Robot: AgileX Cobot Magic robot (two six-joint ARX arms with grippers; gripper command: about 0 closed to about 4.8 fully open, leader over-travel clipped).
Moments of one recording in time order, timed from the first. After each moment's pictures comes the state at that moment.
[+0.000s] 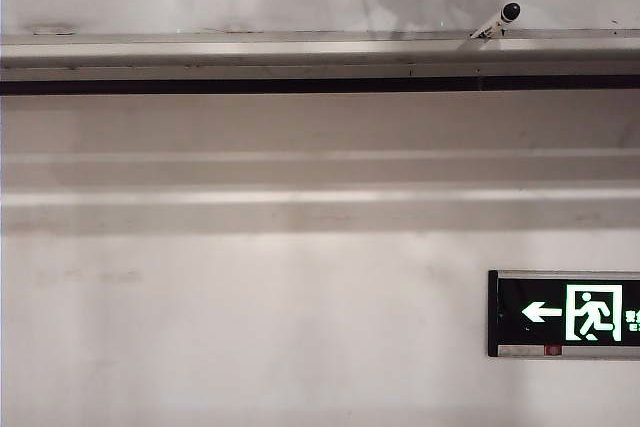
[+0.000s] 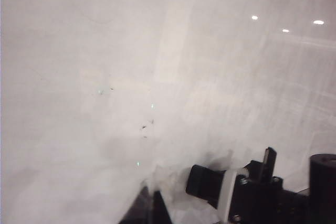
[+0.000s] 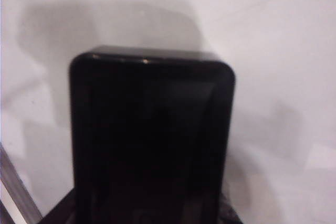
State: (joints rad) left arm -0.29 0.98 1.44 -0.15 0.27 -0.17; right arm 0.49 1.61 1.74 -0.31 0.32 -1.03
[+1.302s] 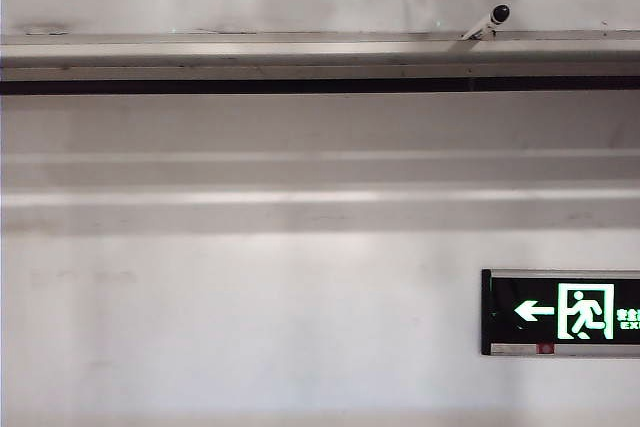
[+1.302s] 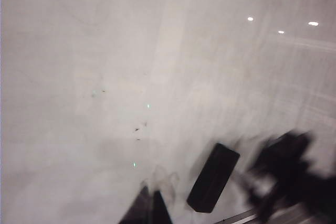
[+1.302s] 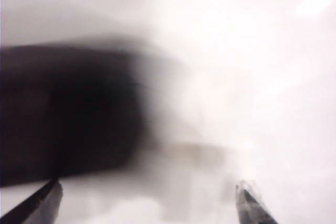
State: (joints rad) left arm -0.29 0.98 1.45 -0.14 0.27 -0.18; right arm 0.46 1.53 1.73 -0.16 0.49 -0.92
